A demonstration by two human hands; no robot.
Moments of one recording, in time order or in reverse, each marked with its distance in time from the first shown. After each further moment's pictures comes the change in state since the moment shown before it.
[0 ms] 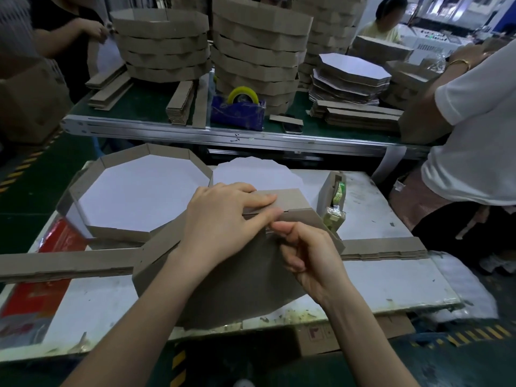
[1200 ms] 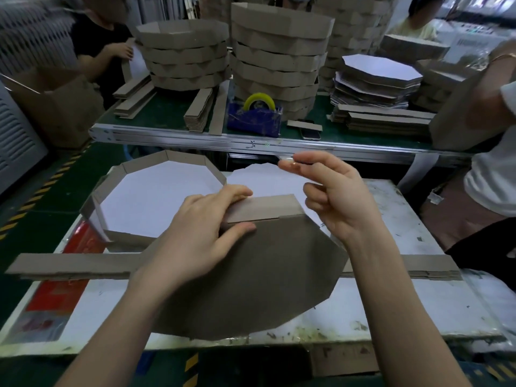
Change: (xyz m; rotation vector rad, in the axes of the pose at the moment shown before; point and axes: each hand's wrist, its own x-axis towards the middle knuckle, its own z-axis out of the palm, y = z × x) left_hand -0.005 -0.027 -0.002 -0.055 0.019 0.036; right_hand 0.051 -0.094 0.007 -0.074 -0.129 -0.192
